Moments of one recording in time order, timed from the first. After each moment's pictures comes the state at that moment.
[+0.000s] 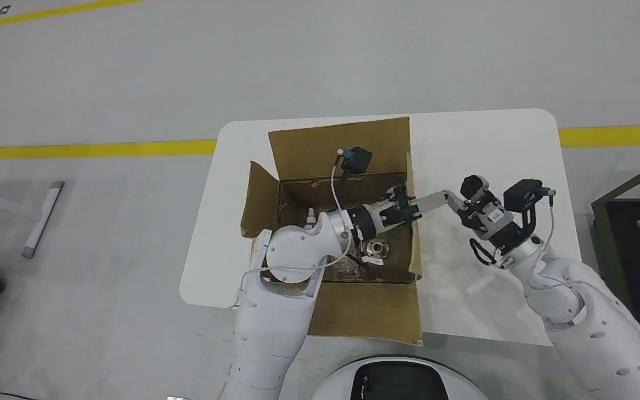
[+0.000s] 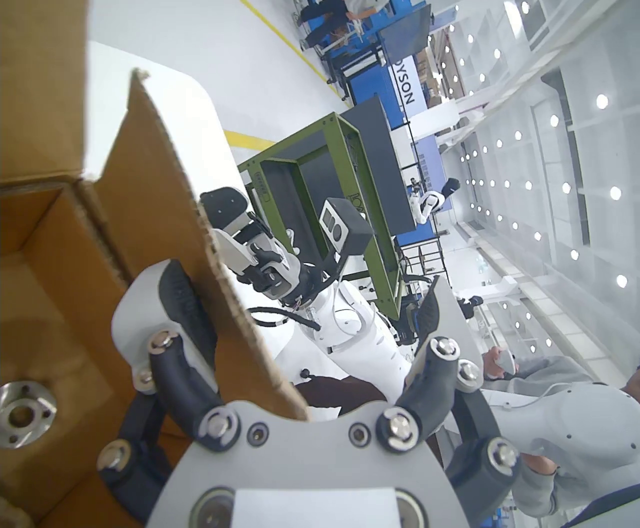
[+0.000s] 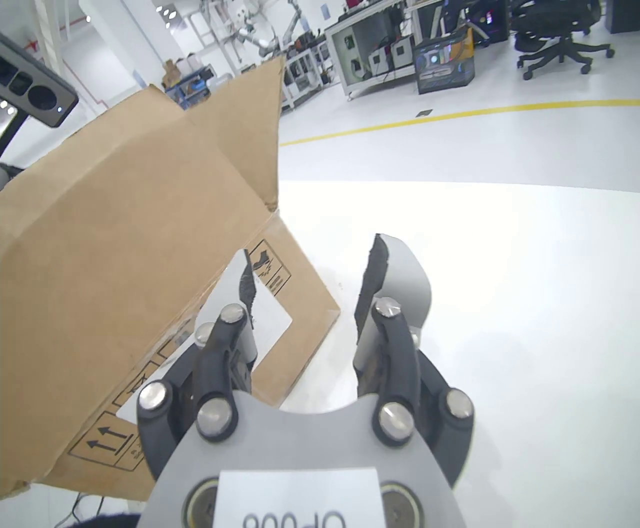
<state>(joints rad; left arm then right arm) 0.89 -1.60 -1.15 -1.60 0.30 -0.10 -0.93 -1.32 -1.12 1.46 -1.60 -0.79 -0.43 -0.04</state>
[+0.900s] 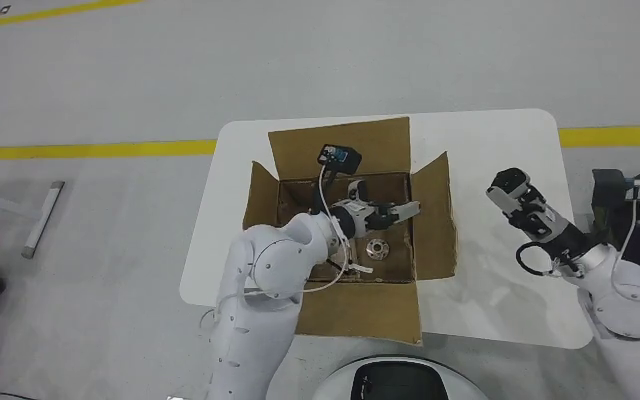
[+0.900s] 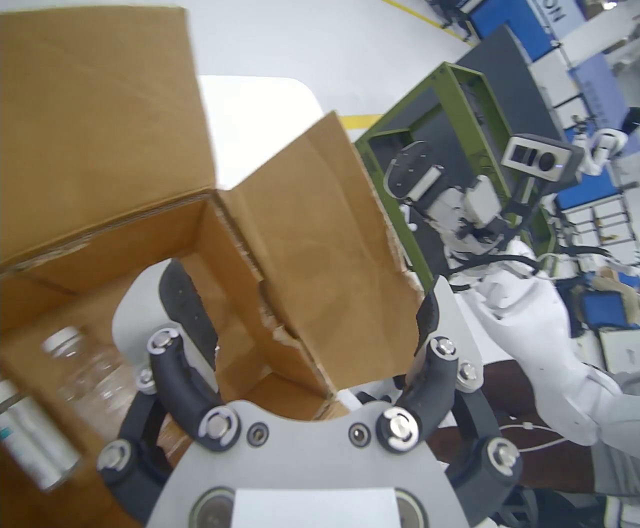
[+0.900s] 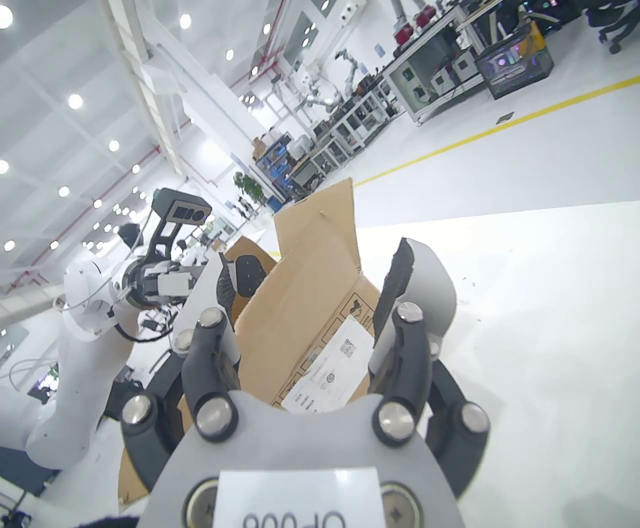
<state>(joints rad) 0.95 -1.52 -1.22 -1.87 0.83 -0.03 -1.08 -1.45 -1.09 1.67 -1.81 -0.31 -0.62 0.31</state>
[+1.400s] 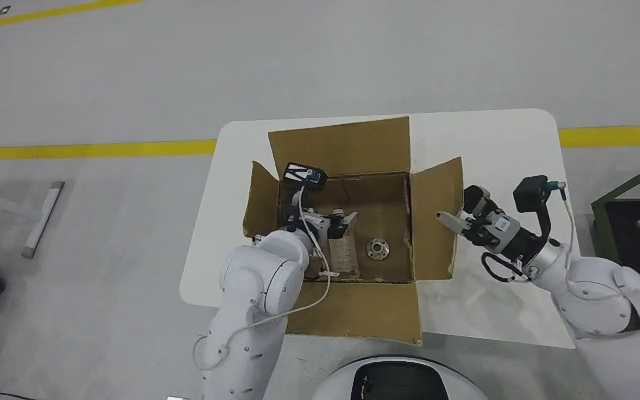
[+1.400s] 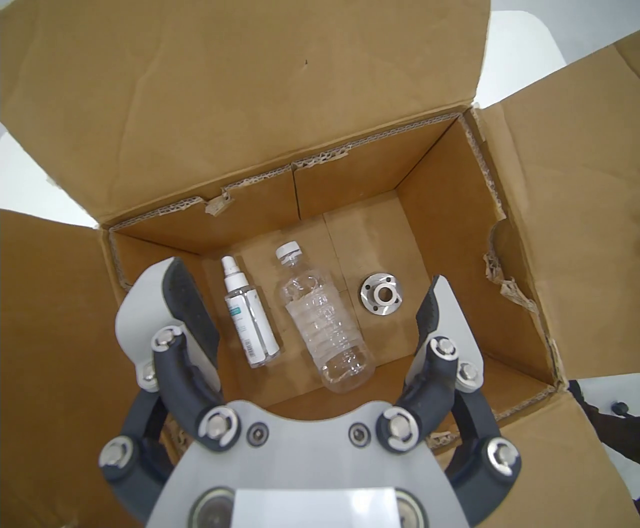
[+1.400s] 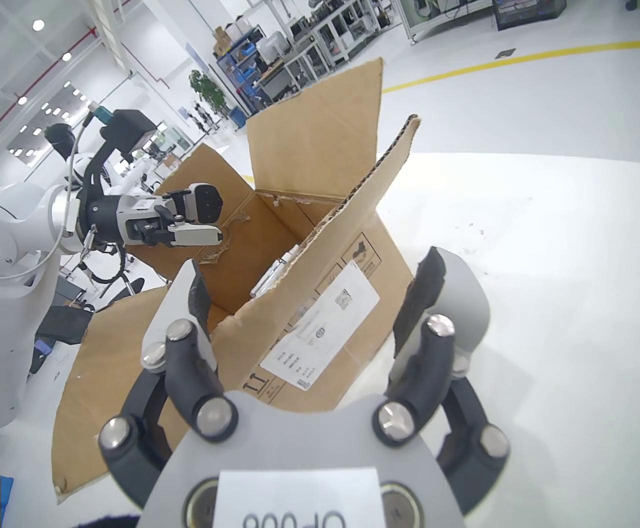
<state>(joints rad) 1.03 -1.48 -1.20 -1.91 1.35 -0.02 -1.12 -1.42 -1.09 1.56 -1.83 -0.51 -0.48 0.39</state>
